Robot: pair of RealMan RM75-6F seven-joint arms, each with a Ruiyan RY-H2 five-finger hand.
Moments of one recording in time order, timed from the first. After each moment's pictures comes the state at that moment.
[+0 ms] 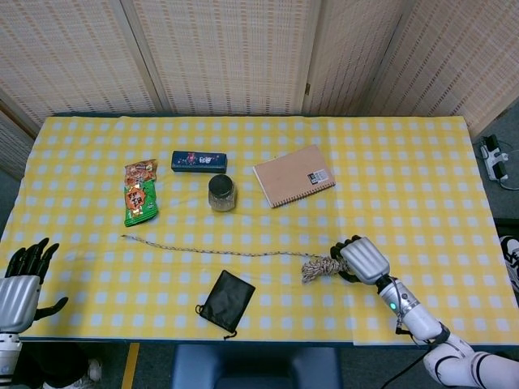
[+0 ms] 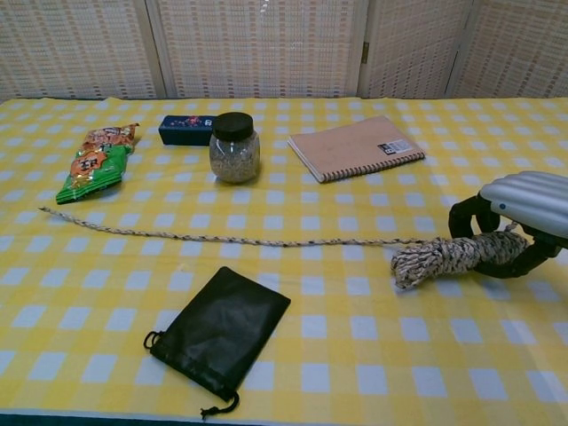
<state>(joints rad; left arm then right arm) -0.11 -1.14 -0.04 -1.58 1.47 1.43 0.10 0.52 -1.47 0.00 -1.26 -1.59 1.04 -0.02</state>
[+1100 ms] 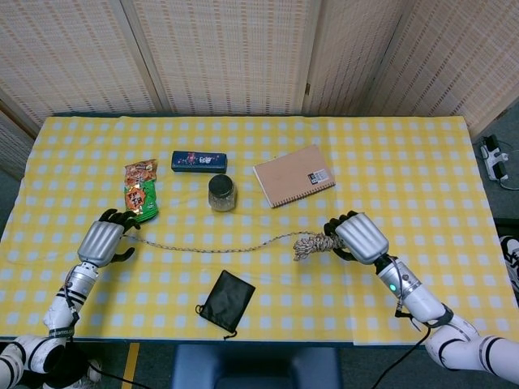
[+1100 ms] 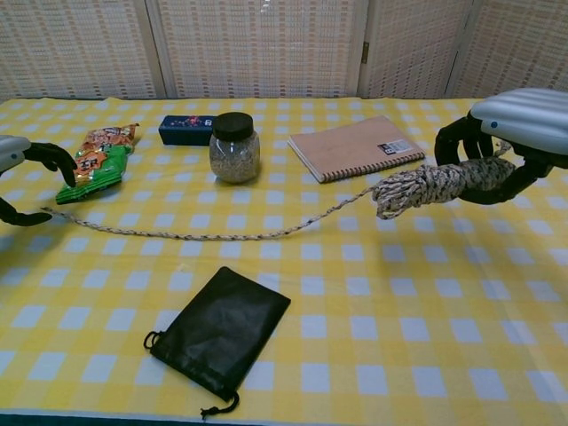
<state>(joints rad) -0.50 -1.47 -0.13 -1.13 1.44 1.03 -0.02 0.60 -1.34 0.07 -1.42 -1.55 1.05 -0.09</state>
